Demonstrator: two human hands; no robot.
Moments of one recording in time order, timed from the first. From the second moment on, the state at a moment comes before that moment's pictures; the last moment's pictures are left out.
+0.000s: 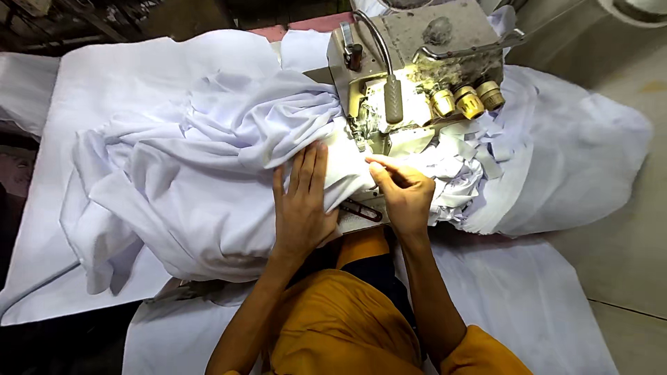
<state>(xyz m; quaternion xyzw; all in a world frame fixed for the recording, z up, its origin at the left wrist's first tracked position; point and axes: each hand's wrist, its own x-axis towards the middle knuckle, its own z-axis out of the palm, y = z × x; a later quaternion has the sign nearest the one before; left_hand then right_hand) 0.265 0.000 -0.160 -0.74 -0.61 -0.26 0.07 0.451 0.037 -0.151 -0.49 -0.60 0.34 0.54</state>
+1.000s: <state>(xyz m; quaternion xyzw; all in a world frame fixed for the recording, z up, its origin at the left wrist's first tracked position) 0.113 0.123 -0.086 -0.60 -0.70 -0.37 -0.09 0.452 -0.019 -0.210 -0.54 -0.82 -0.04 0.20</state>
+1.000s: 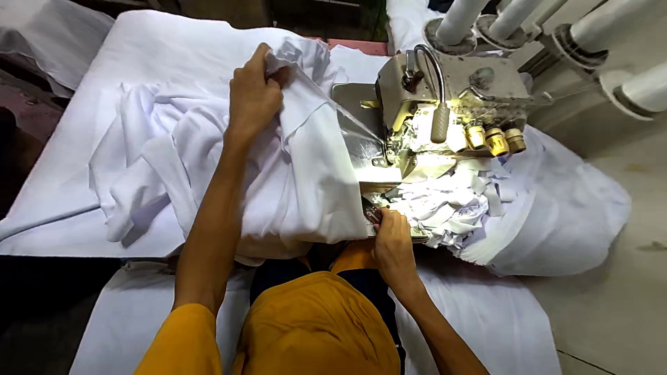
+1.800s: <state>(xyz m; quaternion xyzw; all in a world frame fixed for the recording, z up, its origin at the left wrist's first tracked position) 0.058 0.081 -0.115 -0.58 -0.36 -0.69 -0.24 0.393 0.035 -0.099 -0.28 -0.35 0.82 0.37</state>
